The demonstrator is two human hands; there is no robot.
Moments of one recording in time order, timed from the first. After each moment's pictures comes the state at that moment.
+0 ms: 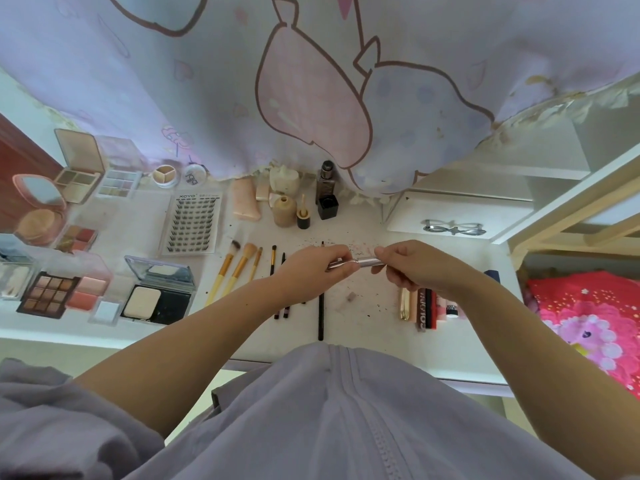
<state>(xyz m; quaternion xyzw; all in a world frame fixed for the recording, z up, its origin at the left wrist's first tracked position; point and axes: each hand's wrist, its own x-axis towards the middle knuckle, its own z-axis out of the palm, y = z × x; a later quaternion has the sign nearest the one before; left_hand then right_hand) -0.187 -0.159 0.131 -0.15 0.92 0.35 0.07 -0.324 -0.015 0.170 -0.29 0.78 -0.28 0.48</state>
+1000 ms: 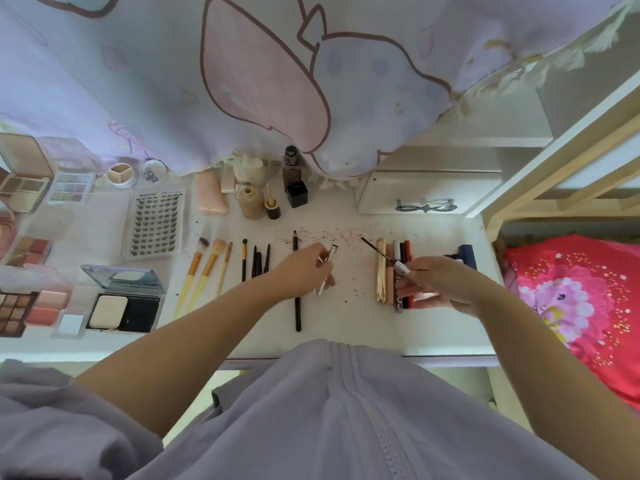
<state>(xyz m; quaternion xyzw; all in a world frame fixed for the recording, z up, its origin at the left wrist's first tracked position) -0.212 -0.137 0.103 -0.24 0.82 0.48 0.19 -0.347 0.063 0.144 -0.04 0.77 -0.36 0.52</state>
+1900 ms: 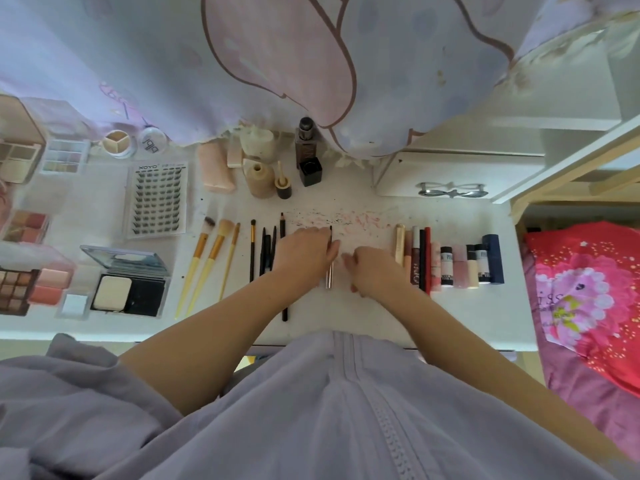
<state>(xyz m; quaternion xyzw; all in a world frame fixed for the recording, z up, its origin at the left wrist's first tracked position) -0.217 -0.144 0.071 -0.24 0.96 0.14 0.08 -0.292 -0.034 0.069 -0.28 0.89 -0.06 0.35</state>
